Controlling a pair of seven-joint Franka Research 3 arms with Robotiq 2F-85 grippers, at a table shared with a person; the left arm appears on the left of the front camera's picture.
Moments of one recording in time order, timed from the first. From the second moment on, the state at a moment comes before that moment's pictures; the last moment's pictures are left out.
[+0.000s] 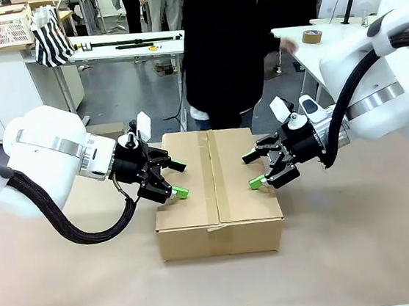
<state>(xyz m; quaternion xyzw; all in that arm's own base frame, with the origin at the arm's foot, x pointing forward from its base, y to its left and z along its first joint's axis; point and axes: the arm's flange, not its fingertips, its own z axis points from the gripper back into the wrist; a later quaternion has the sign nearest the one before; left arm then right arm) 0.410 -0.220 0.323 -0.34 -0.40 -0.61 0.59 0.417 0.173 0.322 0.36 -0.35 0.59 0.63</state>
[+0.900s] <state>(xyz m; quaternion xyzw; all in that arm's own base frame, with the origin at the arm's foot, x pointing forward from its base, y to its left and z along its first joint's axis) 0.410 -0.220 0.323 -0.34 -0.40 -0.61 0.59 0.417 0.173 0.322 0.36 -0.35 0.59 0.63</state>
